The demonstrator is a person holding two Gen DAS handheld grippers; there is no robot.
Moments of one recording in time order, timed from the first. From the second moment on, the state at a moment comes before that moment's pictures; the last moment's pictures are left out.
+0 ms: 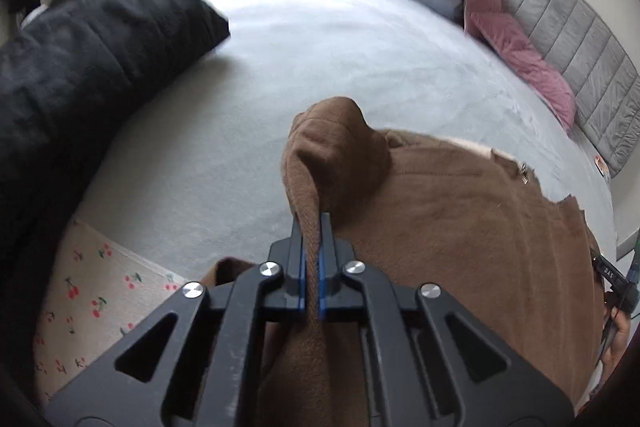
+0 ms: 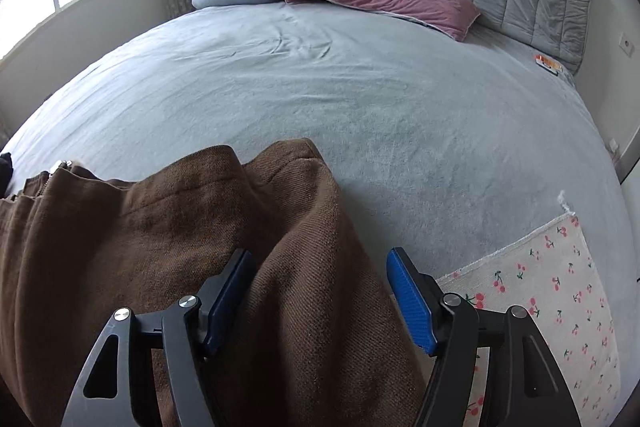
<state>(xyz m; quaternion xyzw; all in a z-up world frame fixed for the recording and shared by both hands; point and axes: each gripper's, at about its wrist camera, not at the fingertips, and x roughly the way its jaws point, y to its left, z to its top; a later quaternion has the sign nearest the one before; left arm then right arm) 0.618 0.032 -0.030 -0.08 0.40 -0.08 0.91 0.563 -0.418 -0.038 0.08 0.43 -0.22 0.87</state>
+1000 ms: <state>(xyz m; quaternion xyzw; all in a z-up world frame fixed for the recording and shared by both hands) 0.474 0.099 -0.066 0.04 0.42 -0.04 0.91 0.383 -0.399 -0.040 0.12 0.41 -0.17 0.89</state>
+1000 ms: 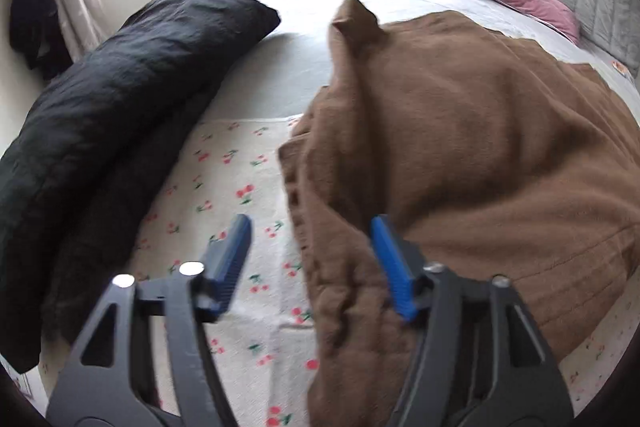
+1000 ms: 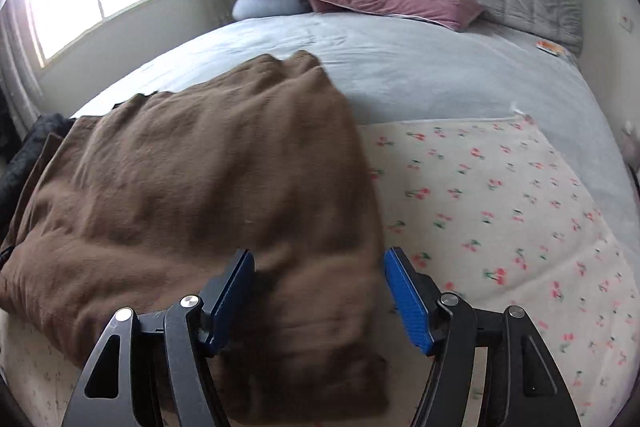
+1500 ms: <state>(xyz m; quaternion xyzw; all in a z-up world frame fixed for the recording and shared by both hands) 0.518 -0.010 -0.045 0.03 0.41 -0.19 0.89 0.398 -0.309 -0.024 0.10 0.42 -0.10 0.90</state>
